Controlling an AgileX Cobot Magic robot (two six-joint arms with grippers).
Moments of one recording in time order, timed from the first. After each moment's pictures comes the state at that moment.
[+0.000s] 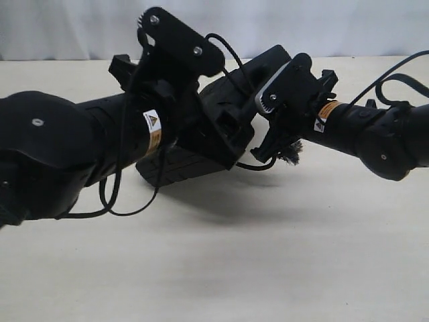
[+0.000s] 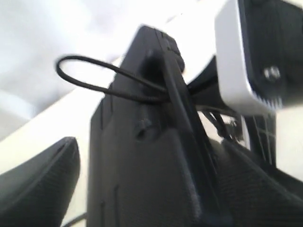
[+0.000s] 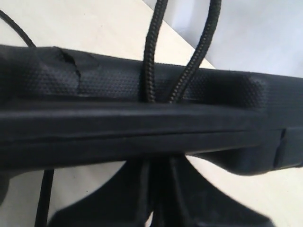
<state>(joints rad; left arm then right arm) -0.98 1.51 -0.86 1.74 0.45 -1.66 0.49 1.74 -0.77 -0.28 -0.42 -0.24</state>
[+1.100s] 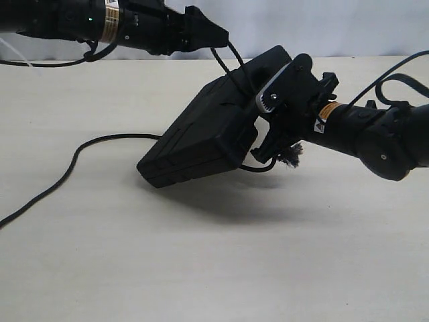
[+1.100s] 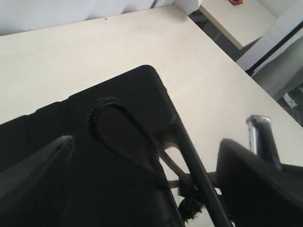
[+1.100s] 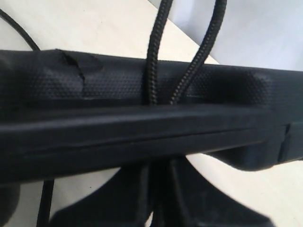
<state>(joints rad) -0.29 1.97 -1.44 1.71 -0.75 -1.92 0.49 1.74 -0.77 -0.28 -0.40 -0.22</state>
